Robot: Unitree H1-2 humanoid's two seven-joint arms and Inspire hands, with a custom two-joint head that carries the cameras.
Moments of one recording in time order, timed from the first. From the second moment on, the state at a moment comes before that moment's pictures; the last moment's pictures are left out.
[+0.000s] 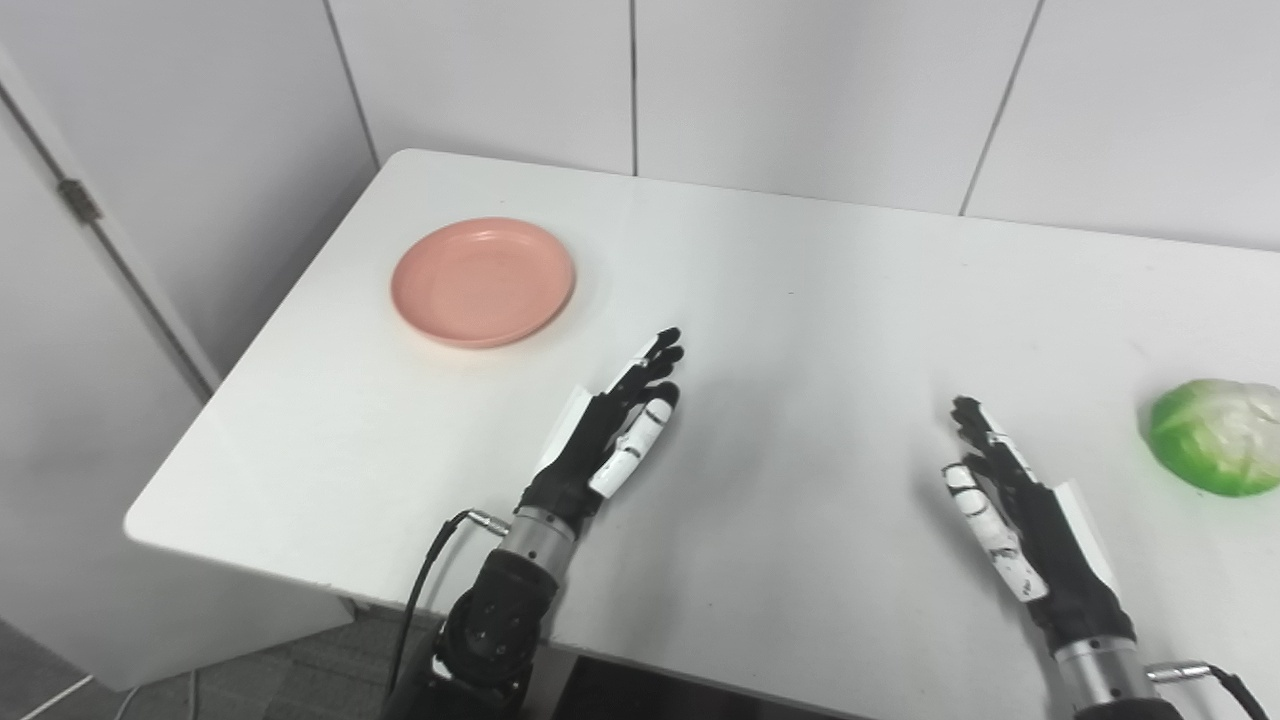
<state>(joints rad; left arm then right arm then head) -0.02 0.05 -0.14 0.01 0.28 -0.13 0.00 -0.01 -0.21 0.13 -0.10 -0.24 -0.04 0.10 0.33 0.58</state>
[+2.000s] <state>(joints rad) -0.04 0.01 -0.14 -0.16 0.27 -0.01 -0.03 0.00 -0.18 0.14 -0.10 -0.23 -0.05 0.10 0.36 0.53</state>
